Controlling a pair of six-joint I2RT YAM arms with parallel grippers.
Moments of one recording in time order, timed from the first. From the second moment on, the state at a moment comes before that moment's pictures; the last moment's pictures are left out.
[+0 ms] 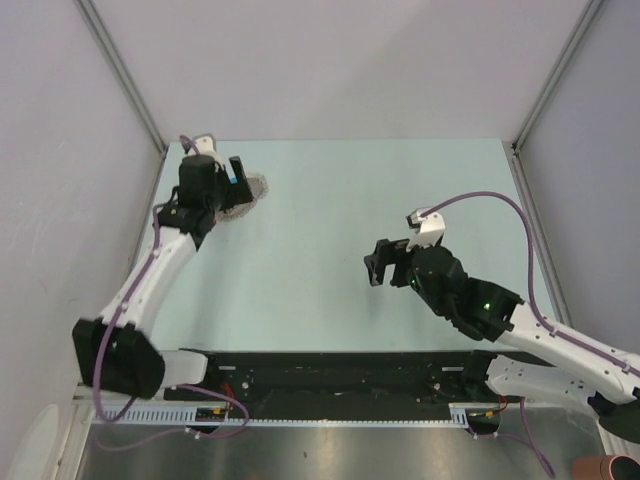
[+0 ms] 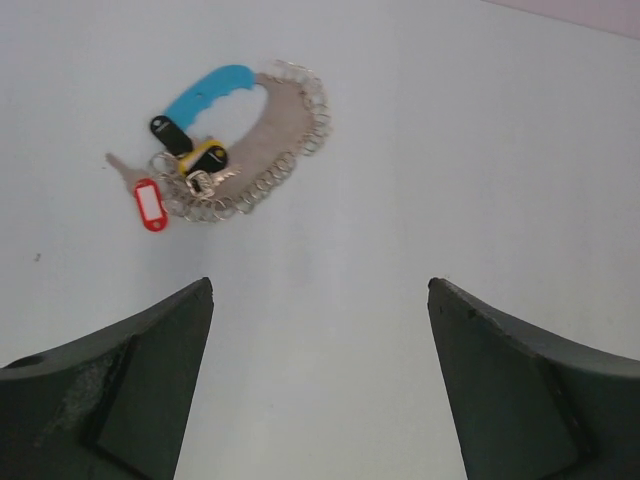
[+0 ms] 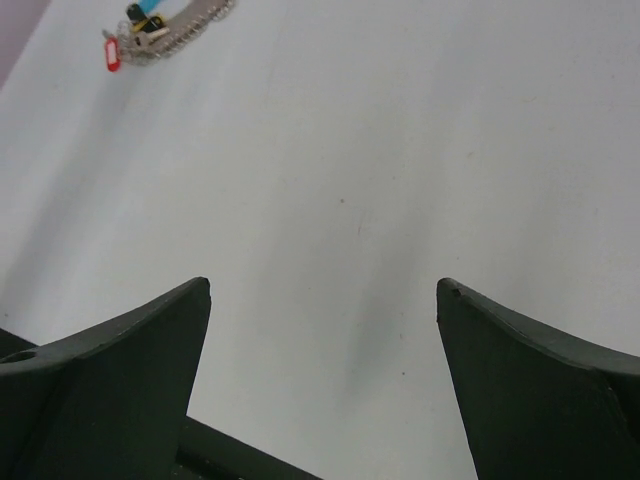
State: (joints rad) left arm -0.24 1.20 1.09 -0.35 -0.17 -0.31; right arm 1.01 0.88 0.84 -0.39 0.55 0.50
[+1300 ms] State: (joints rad) left arm -0.05 2.23 1.75 -0.40 0.08 -0.12; right arm 0.96 0.79 0.80 -0.30 0.43 0.42
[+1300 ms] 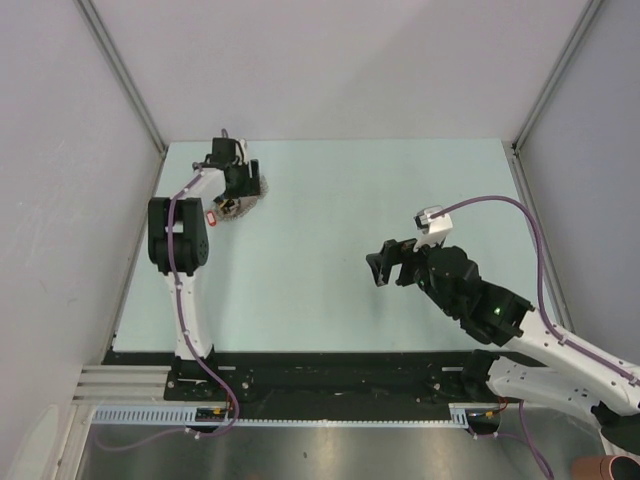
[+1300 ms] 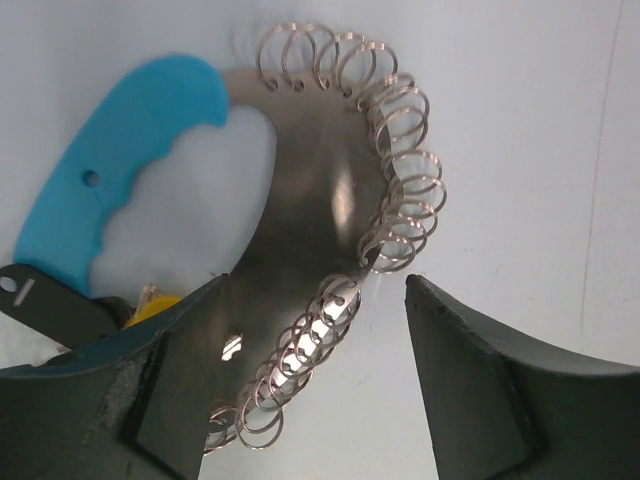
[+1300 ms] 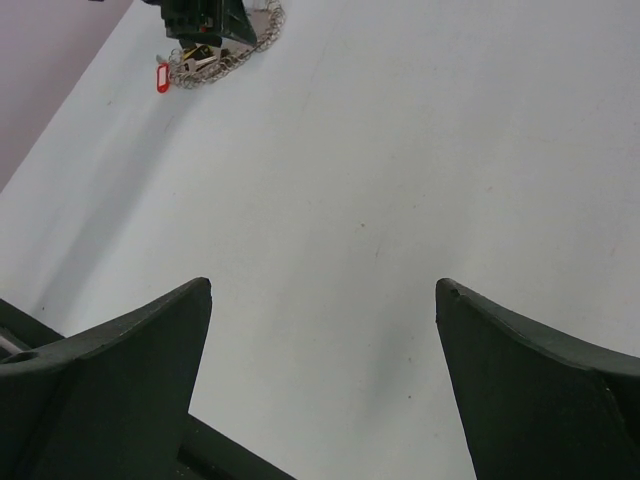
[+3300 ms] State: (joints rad) left arm -0.61 2.02 1.63 -0.43 0.34 -0.46; right arm 0.94 0.53 0.57 -0.37 0.66 0.63
